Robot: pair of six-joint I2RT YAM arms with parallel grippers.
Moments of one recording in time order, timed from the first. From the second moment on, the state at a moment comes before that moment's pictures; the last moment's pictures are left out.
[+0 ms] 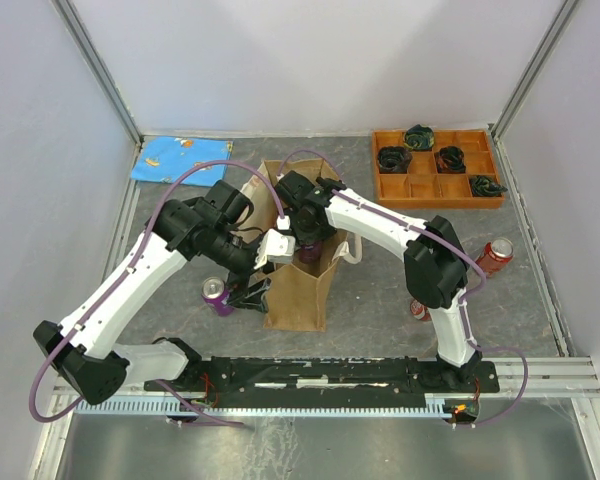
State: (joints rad) left arm -0.63 1.23 1.37 -1.35 0.74 0.83; right arm 0.82 2.07 1.78 -0.91 0.18 0.37
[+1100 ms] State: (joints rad) left arm -0.56 1.02 1.33 -0.69 0.50 0.41; right arm 0.82 1.92 2.00 -1.00 0.26 0.37
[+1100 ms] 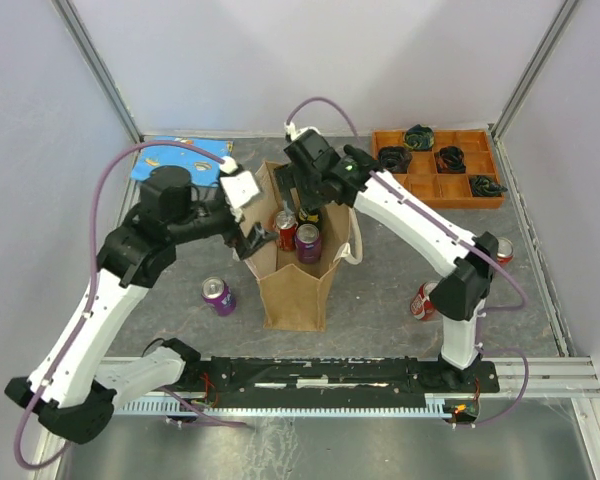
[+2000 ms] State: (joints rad) left arm 0.02 1.06 0.97 -1.26 0.50 0.84; right arm 0.49 1.60 1.94 -1.17 0.33 0.41
